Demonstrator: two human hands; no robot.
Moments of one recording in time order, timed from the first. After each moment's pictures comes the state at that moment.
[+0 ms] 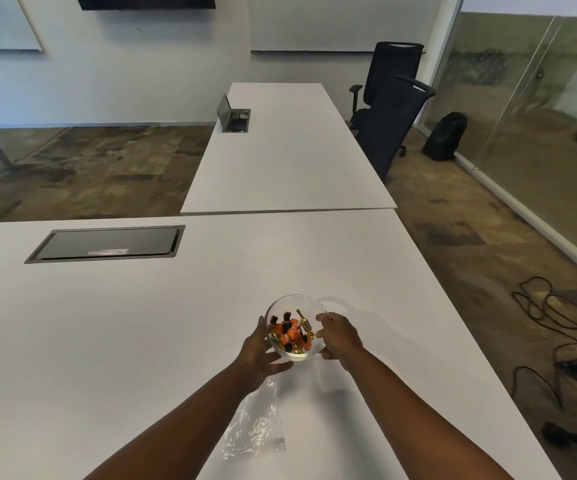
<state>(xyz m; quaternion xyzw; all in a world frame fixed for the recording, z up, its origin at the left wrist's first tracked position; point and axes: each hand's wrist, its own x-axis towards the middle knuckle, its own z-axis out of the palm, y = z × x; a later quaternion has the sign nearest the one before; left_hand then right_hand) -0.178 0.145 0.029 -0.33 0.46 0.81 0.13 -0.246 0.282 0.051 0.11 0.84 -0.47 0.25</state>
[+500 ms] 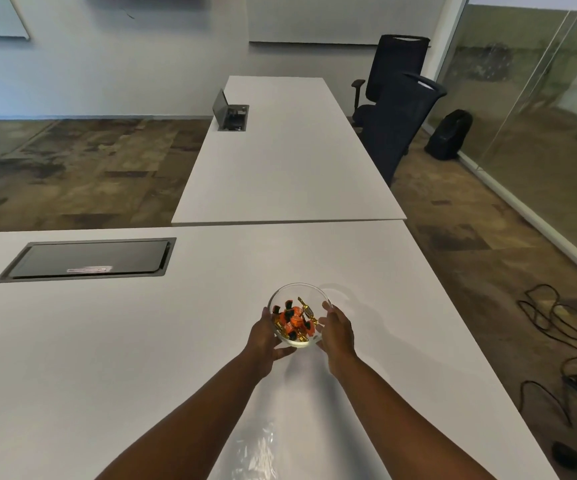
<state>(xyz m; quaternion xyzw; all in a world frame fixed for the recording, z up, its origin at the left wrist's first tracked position) -0.275 0.123 0.030 -0.36 0.48 0.80 0.07 -0.317 0.237 0.037 0.18 0.73 -0.63 0.18</state>
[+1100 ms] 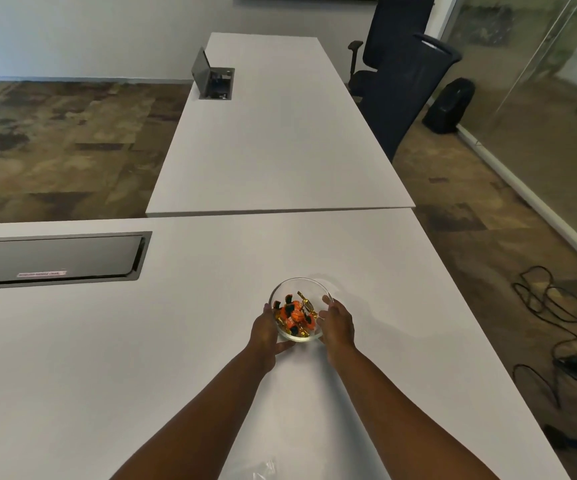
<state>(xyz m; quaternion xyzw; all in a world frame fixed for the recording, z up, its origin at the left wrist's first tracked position) -0.348 0.109 -0.006 -0.42 0.47 0.78 0.08 -0.391 0.213 -0.006 0.24 0.75 -0.60 0.17</state>
